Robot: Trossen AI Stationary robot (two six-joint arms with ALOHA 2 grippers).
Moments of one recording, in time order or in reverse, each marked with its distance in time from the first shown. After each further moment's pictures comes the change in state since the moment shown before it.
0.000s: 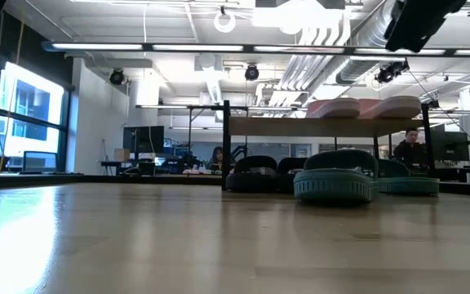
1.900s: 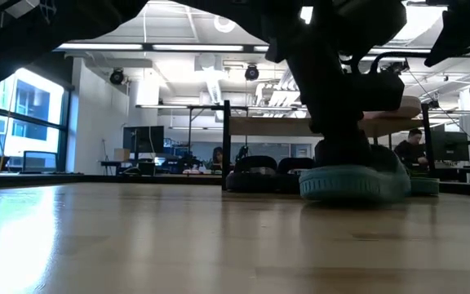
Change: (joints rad) left arm 0.147 0.540 -0.096 0.749 -0.295 0.685; right arm 0.000 -0.407 -0.001 -0.667 0.445 0.359
